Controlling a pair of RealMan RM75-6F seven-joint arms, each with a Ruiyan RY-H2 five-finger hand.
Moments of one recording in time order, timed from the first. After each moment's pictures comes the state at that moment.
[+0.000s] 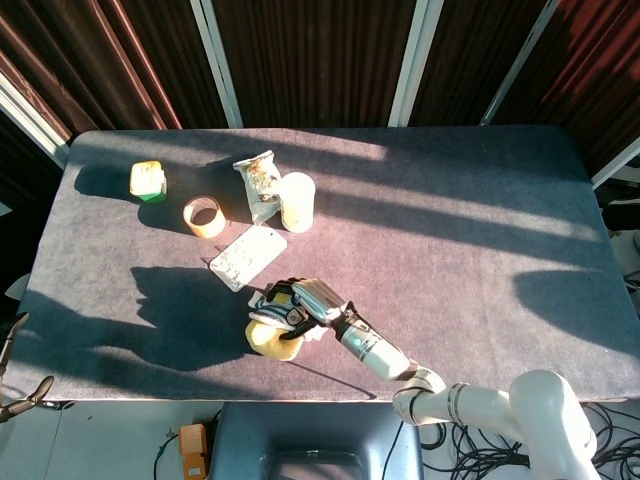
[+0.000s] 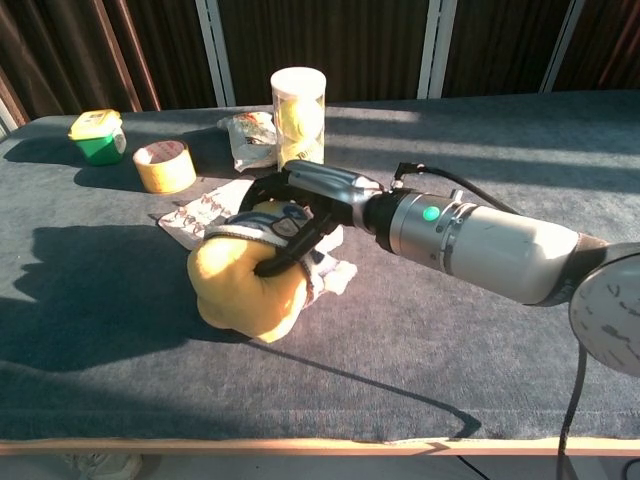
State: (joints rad) left arm 0.00 -1.05 0.01 -1.55 1.59 1.62 -0.21; right arm 0.94 -1.85 0.22 -1.15 -1.39 0.79 0.42
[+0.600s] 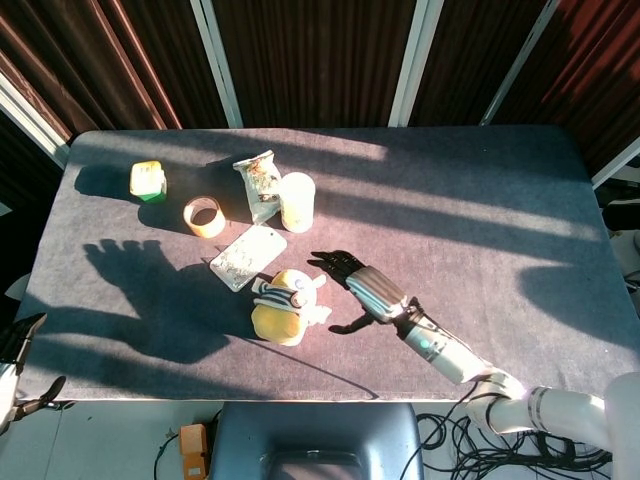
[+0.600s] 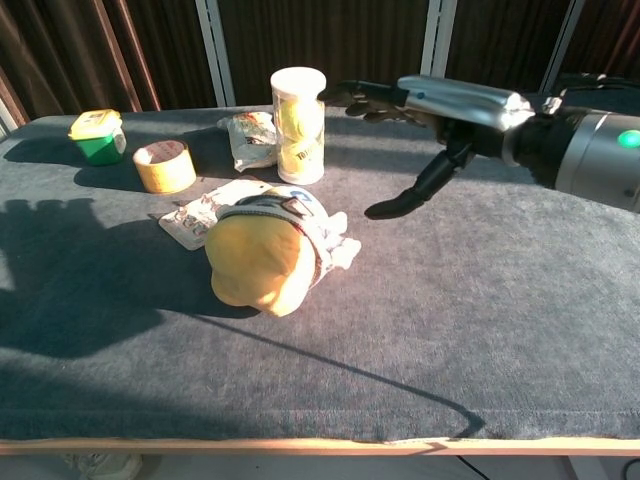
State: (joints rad) left arm -0.01 -1.07 0.02 -1.56 1.62 1.59 -0.14; right arm 0.79 -1.46 0.09 -1.44 -1.58 1.03 0.44
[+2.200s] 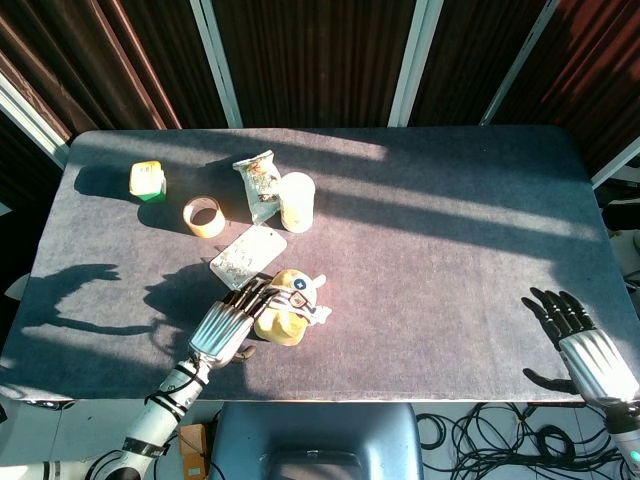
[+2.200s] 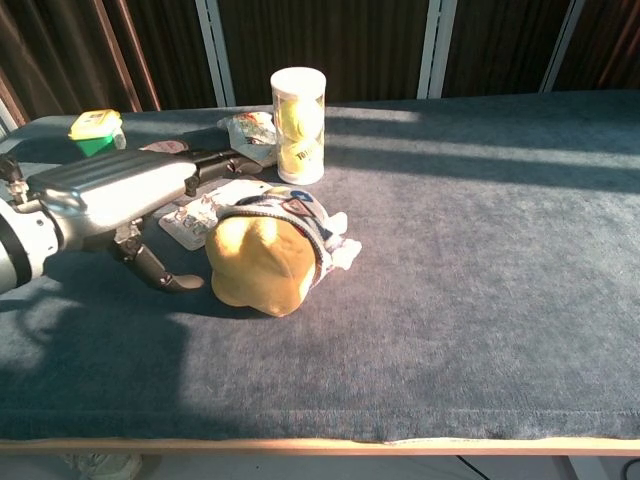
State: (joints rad) left arm -0.57 -1.49 -0.17 -1.87 1.19 1.04 0.74; right arm 0.17 -1.02 -0.12 -1.49 -1.71 1.53 0.22
